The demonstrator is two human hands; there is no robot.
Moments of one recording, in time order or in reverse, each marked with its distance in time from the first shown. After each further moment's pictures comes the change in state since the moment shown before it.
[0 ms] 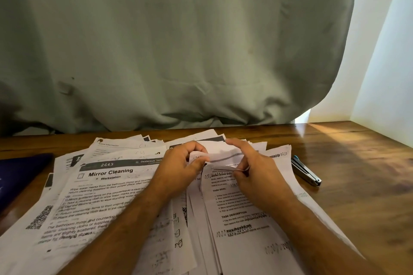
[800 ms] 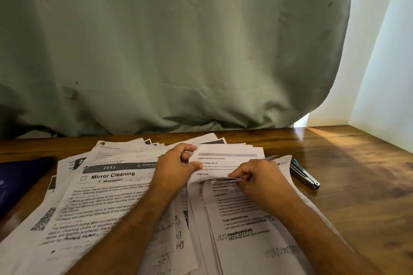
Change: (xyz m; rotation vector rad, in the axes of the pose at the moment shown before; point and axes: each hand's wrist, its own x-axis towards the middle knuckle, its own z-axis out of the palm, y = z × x) left_hand 0.005 -0.002 0.001 -0.113 0.096 -0.173; right_hand 0.001 0.005 -0.007 -0.022 -0.108 0.109
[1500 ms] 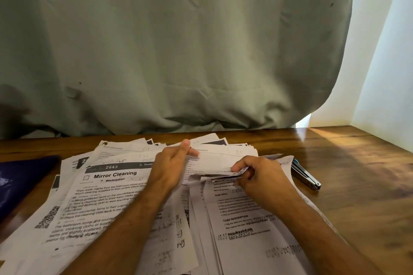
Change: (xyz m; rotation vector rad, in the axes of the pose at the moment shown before) left_hand 0.003 -0.012 -0.008 -0.090 0.029 0.001; right_hand -0.004 -0.004 -0.004 0.071 0.034 0.018
